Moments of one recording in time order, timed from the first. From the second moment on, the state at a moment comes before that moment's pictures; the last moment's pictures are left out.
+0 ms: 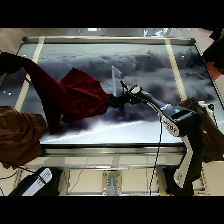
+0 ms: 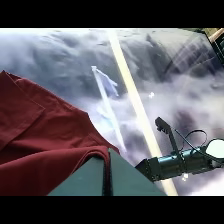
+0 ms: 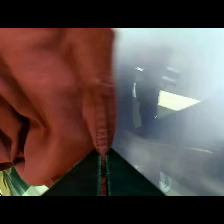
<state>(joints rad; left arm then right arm) 0.44 -1.03 1.41 0.63 -1.27 -1.05 0.39 -1.99 1.45 -0.50 0.85 1.37</state>
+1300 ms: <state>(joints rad) 0.37 -0.84 1.76 1.13 -1.26 -1.26 0.31 -0.85 1.95 -1.59 1.61 1.52</state>
